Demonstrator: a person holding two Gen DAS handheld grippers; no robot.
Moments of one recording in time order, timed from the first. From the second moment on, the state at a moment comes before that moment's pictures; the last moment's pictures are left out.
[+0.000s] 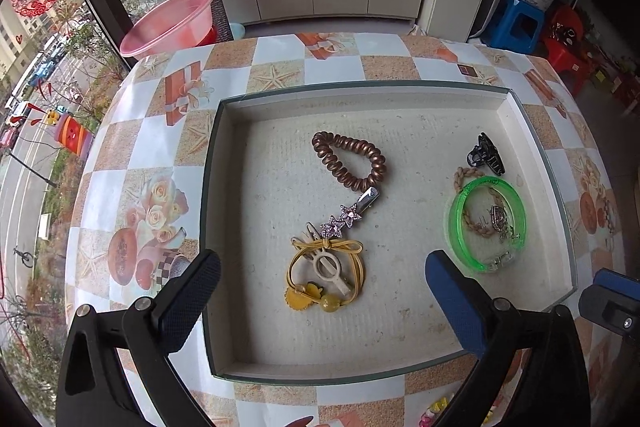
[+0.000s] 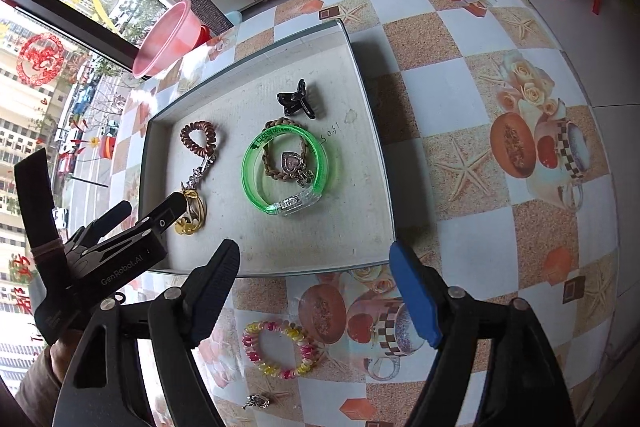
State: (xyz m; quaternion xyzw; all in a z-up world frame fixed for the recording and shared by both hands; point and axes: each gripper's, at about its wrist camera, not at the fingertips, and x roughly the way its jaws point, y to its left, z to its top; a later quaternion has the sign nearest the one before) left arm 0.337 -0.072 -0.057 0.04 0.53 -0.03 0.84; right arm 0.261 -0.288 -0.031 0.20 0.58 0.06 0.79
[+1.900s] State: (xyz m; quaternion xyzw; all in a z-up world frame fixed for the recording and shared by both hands) left arm 0.131 -0.087 -0.099 0.09 0.61 -0.13 0.78; right arm 0.090 -0.286 -0.066 0.19 0.66 0.00 0.73
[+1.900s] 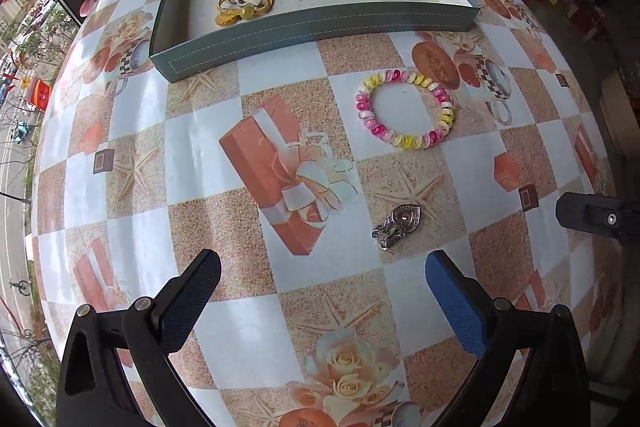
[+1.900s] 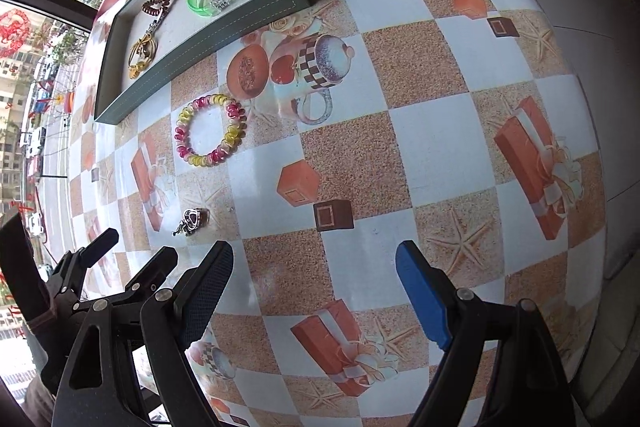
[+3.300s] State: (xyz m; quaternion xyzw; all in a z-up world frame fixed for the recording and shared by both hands) left arm 0.140 -0.117 -0.115 0.10 0.59 -0.14 0.79; right arm 0.196 -0.189 -0.094 -0.02 0.63 0.03 0.77
